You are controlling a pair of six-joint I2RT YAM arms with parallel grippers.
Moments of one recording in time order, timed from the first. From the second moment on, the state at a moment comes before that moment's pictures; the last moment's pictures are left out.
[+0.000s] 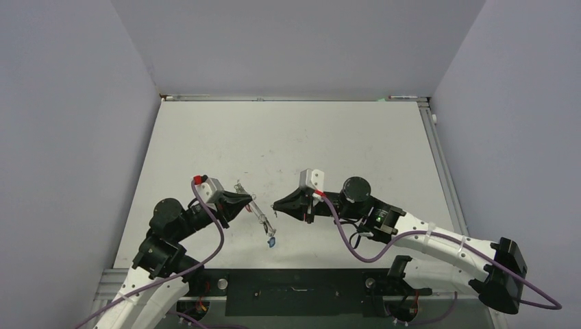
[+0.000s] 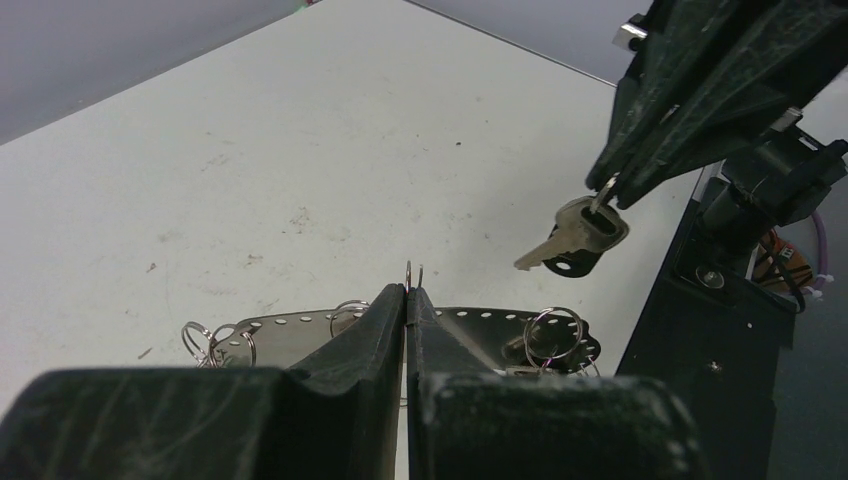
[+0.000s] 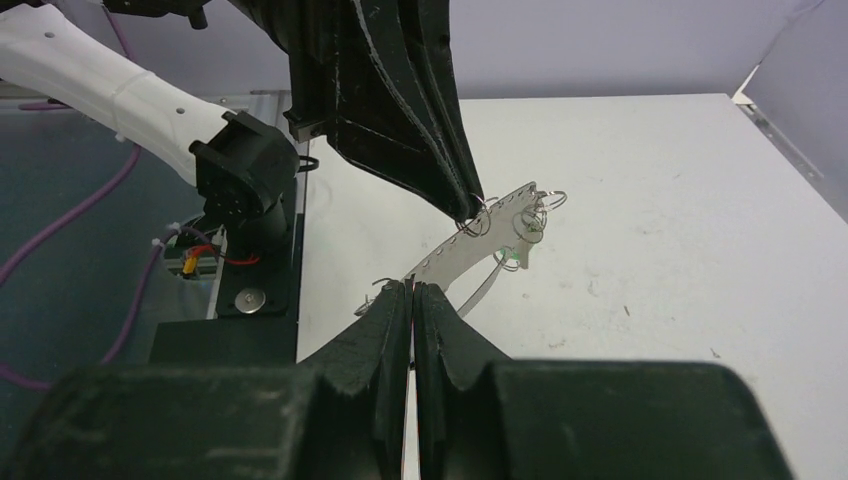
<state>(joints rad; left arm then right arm) -0.49 0.38 0.49 -0.14 0.47 -0.11 1.03 1.00 0.71 0.28 -0.42 -0.07</state>
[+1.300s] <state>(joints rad) -0.47 0.24 0.37 0.10 0.37 -0.20 0.92 1.17 0.87 0.28 -0.63 0.00</state>
